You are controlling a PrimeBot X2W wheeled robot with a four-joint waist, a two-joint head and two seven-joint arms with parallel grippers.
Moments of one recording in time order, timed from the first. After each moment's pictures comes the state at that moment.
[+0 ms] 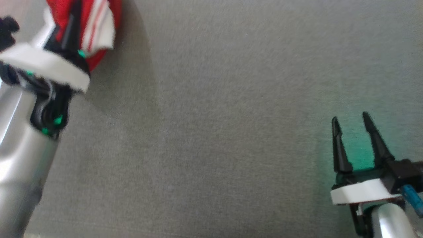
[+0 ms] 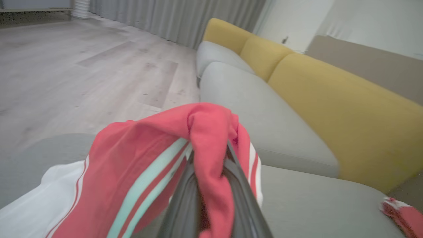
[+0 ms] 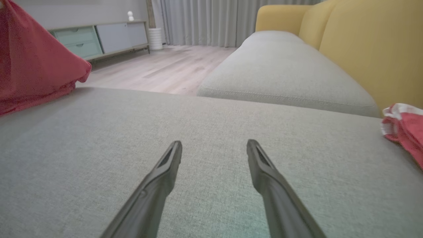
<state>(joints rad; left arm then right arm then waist) -0.78 0.47 -0.49 0.37 -1.05 -0.13 0.07 0.00 -0.05 -0.02 0.04 -0.03 0.13 -0.22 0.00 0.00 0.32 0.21</state>
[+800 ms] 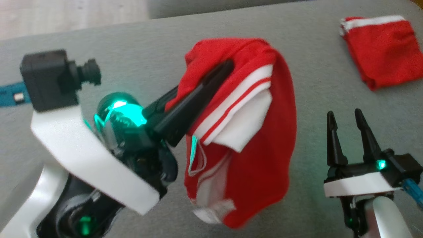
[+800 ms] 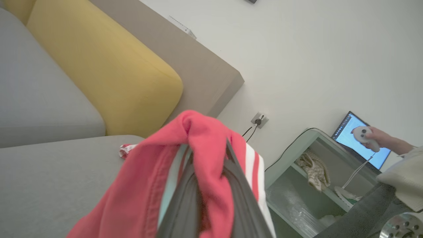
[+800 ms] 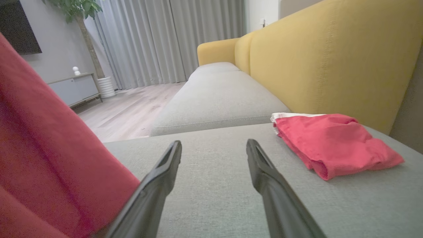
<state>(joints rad) -0.56 0.49 -0.59 -0.75 -1.37 0.23 0.43 -0.05 -0.05 0.03 0.11 0.15 0.13 -0.25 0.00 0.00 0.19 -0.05</state>
